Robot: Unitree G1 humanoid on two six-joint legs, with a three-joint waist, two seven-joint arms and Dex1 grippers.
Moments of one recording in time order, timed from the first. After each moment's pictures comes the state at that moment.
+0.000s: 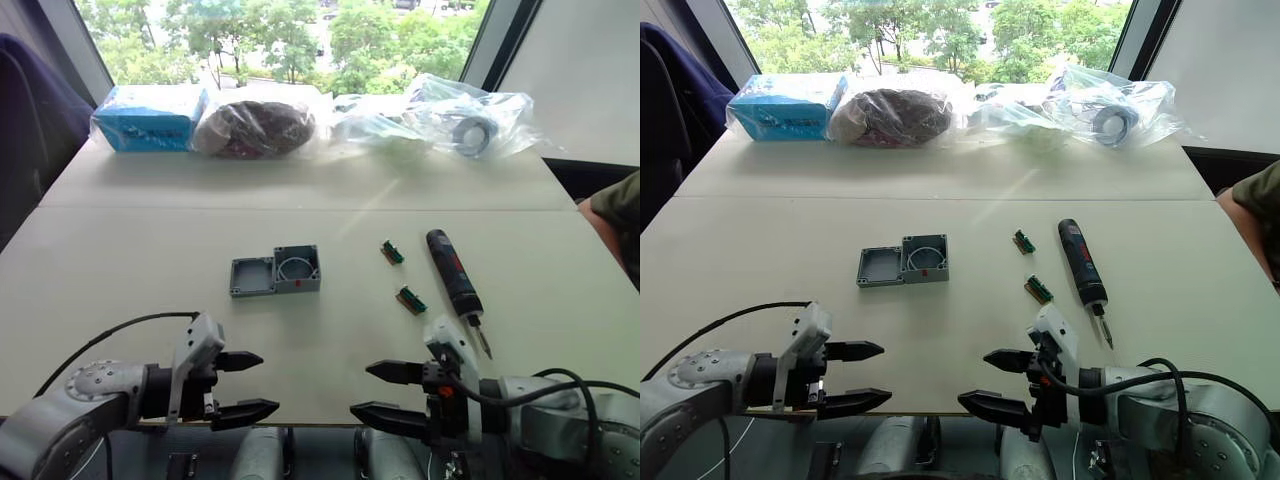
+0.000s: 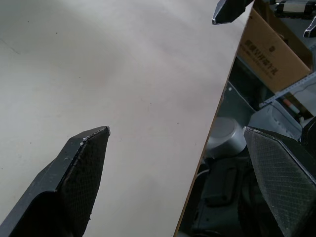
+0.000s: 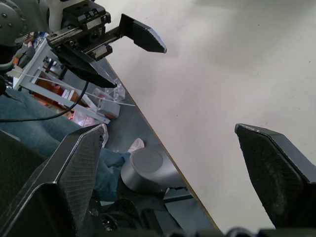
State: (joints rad) left arm 0.24 0.86 0.11 -0.63 -0.78 0.78 -0.93; right arm 0.17 -0.77 -0.11 -0.80 1.24 1.06 0.45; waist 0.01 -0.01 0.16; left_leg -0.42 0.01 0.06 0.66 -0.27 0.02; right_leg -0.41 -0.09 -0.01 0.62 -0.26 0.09
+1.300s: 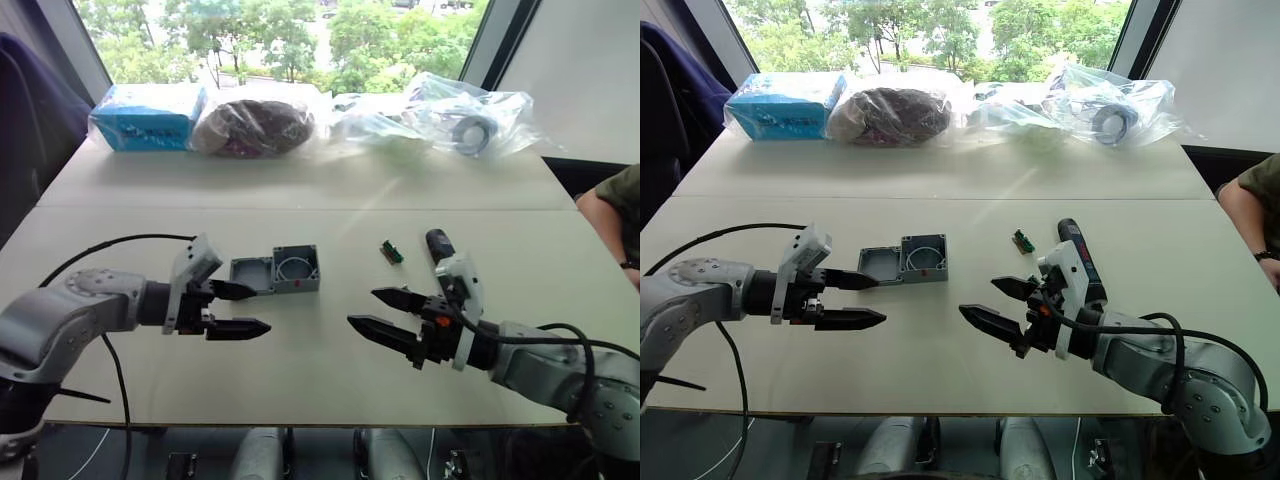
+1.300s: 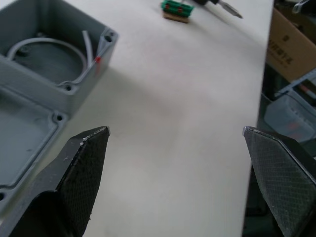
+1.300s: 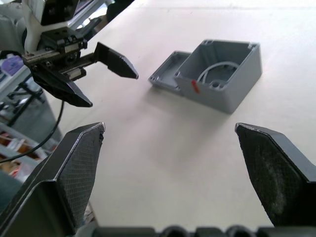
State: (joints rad) left arm -0.33 0.97 0.00 -0.30 -0.77 0.92 -0.99; right arm -0.07 -0.72 -0.12 -0.73 1.30 0.93 0.20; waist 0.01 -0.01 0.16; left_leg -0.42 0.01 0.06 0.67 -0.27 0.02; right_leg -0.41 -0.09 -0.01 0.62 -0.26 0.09
